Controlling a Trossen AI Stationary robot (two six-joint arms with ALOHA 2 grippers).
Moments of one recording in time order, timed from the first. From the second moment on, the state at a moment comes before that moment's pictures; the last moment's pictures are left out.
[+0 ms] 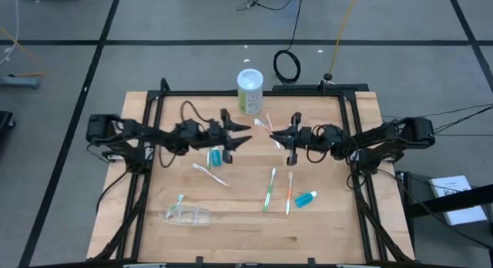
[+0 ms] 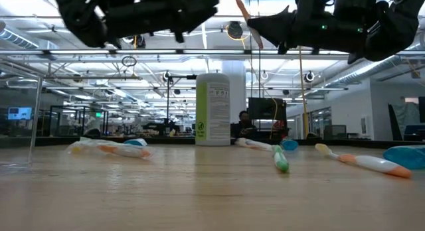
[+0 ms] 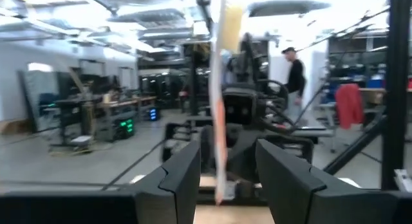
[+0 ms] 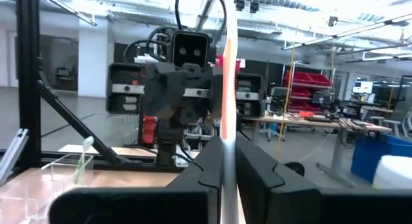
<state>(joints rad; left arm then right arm) 0.10 1.57 0.68 1.19 0.08 0.05 -0.13 1.39 0.38 1.28 -0.03 -0.10</state>
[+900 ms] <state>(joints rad) 0.07 1.67 0.88 1.17 0.05 0.04 -0.06 1.39 0.38 1.25 -0.03 -0.14</state>
